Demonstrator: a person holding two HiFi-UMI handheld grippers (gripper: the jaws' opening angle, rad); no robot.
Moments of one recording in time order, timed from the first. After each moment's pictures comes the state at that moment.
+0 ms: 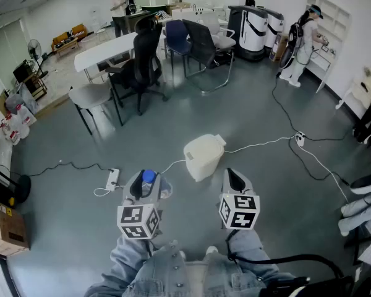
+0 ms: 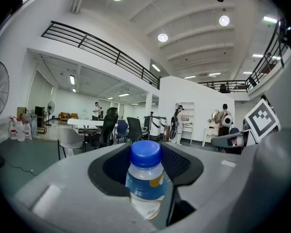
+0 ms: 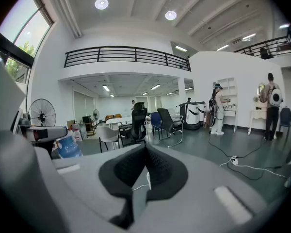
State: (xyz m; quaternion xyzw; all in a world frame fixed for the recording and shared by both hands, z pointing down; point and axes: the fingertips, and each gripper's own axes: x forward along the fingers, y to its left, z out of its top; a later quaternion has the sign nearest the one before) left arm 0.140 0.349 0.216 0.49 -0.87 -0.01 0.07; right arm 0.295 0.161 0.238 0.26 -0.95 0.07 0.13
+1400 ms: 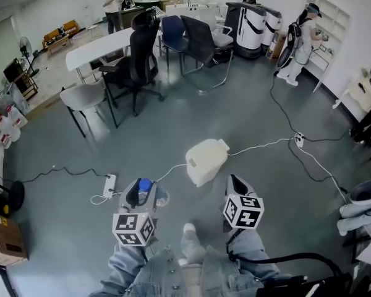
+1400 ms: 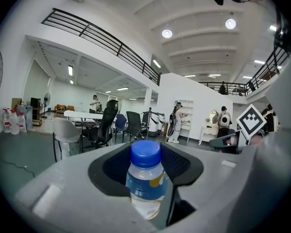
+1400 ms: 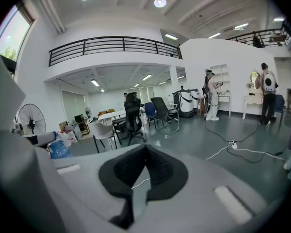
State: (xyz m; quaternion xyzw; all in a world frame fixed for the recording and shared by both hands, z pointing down) left arm 0.042 0.344 0.262 0.52 -0.85 -0.02 0.11; right arm 0.218 0.129 0.294 0.30 -0.93 0.13 0.17
